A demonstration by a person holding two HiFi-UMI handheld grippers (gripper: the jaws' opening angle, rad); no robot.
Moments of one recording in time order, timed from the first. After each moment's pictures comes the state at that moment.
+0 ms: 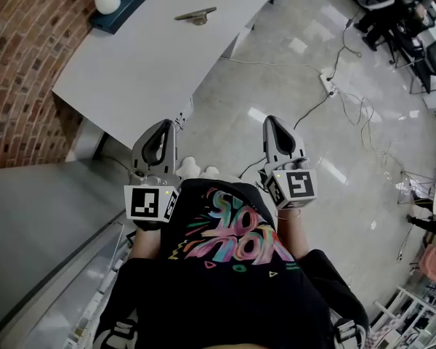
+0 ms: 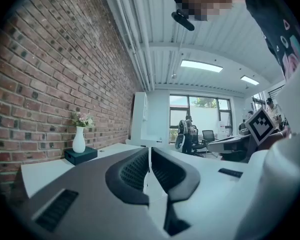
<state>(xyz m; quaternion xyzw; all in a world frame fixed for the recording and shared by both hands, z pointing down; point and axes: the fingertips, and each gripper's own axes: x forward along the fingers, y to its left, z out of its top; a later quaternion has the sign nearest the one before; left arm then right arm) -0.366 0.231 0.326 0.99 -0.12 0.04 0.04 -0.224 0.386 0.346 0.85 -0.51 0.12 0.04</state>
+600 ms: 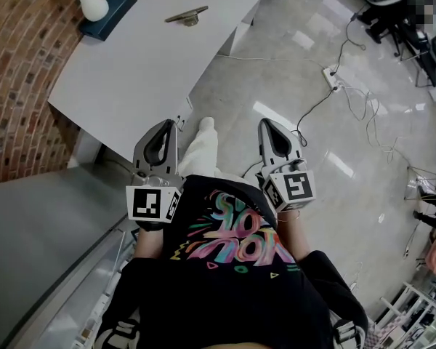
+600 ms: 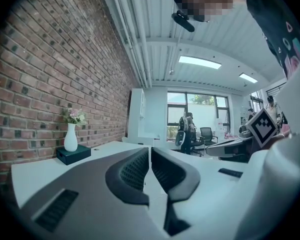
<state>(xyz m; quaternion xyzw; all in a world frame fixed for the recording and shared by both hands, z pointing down) -0.310 0.235 0.344 0.99 -0.11 0.06 0.04 -0.188 0.381 0.371 0.84 -0.52 0.13 0.01</state>
